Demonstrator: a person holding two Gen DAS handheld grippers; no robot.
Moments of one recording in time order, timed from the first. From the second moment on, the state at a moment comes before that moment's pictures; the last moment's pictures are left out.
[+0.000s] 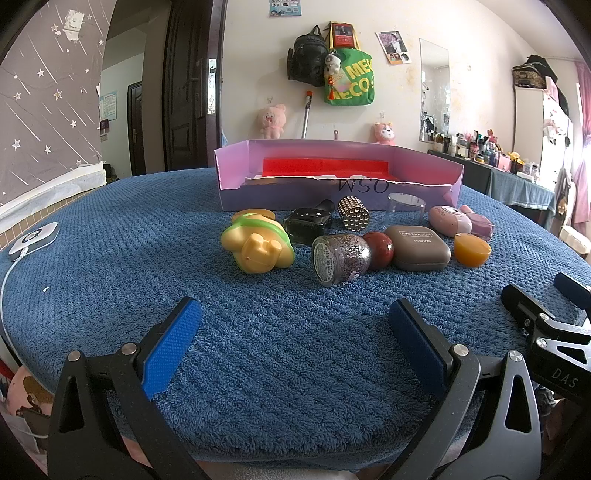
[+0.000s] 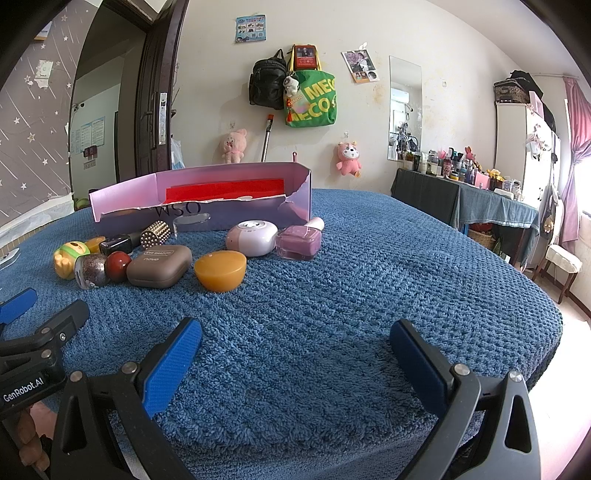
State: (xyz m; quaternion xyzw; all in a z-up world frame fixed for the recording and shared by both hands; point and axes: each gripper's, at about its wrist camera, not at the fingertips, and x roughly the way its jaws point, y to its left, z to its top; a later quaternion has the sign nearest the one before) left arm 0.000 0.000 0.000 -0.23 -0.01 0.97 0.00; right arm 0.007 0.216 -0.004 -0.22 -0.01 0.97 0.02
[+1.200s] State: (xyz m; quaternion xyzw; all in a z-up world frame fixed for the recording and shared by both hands) left arm -0.076 -0.044 0.050 -0.31 0.02 0.95 0.04; right arm -0.068 0.204 0.033 -0.30 -0.03 0.95 -0.03
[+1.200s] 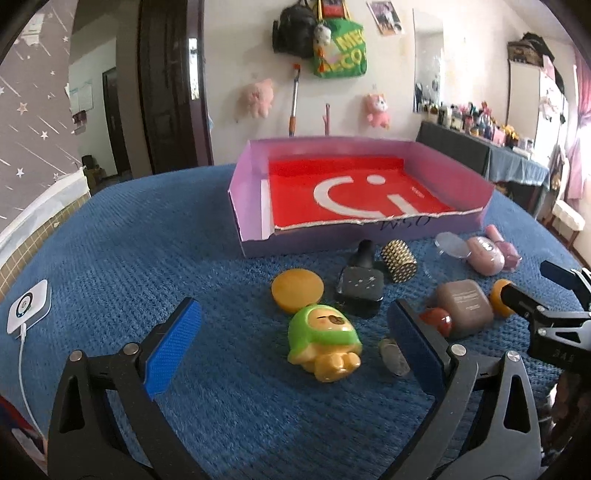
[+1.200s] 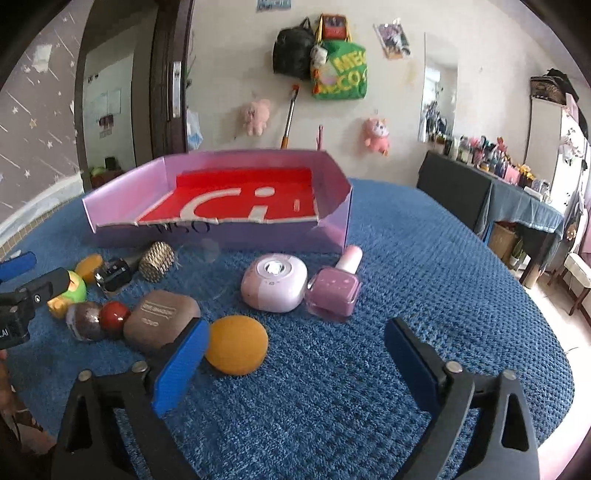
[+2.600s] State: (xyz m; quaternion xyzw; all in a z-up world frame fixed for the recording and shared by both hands) left arm -0.089 -0.029 0.069 -0.33 -0.01 0.94 0.11; right arm -0.079 0.200 0.050 -0.32 -0.02 0.94 -0.12
